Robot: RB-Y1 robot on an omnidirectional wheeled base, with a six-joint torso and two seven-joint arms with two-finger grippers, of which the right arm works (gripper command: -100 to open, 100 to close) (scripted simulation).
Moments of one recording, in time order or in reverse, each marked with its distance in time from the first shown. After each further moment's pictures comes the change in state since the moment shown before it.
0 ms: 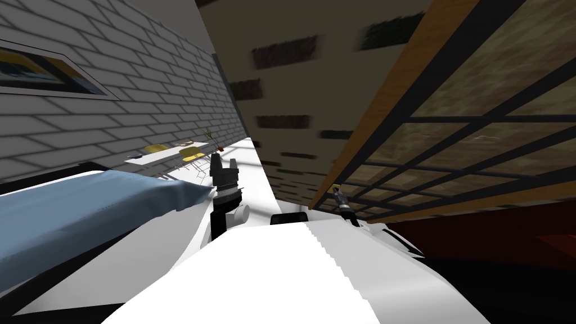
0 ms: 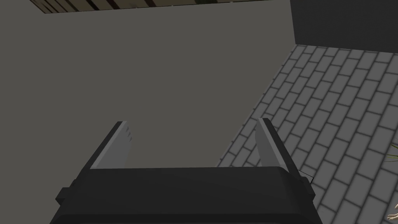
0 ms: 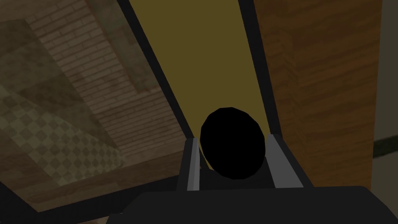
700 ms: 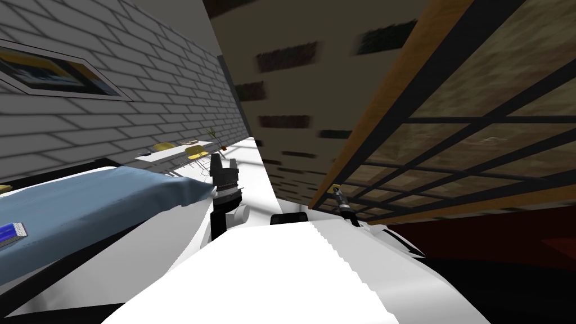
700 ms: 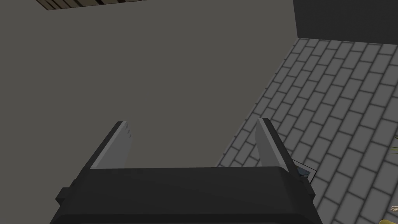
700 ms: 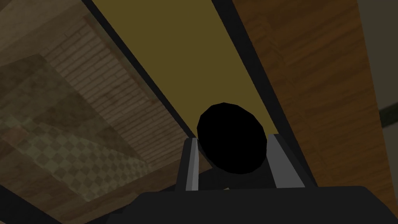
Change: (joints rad) arm 0.004 -0.004 0.009 -0.014 -0.027 0.006 -0.177
